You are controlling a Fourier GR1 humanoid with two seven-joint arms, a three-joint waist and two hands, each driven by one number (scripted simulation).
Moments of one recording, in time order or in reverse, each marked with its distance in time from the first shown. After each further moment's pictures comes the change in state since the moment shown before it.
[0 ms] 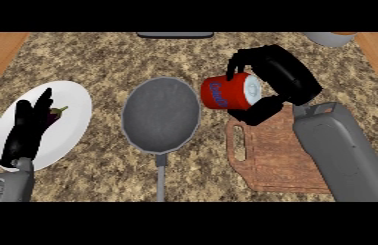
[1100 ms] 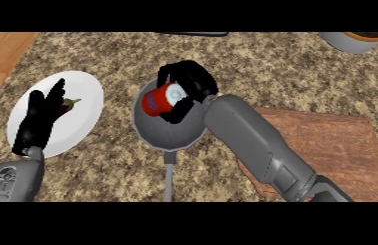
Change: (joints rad) left arm -0.071 -0.022 -0.022 0.023 -0.020 -0.034 0.000; right arm -0.361 0.302 0.318 0.775 -0.241 -0.384 0.020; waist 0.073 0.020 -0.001
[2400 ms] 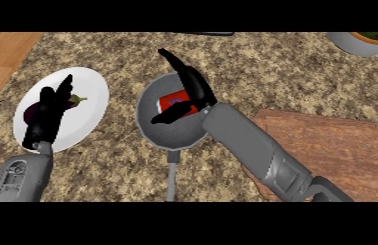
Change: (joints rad) left arm -0.039 -0.023 -0.016 0.029 -0.024 0.007 -0.017; right arm 0.009 0.002 0.155 0.065 -0.638 -0.224 -0.216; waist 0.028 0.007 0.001
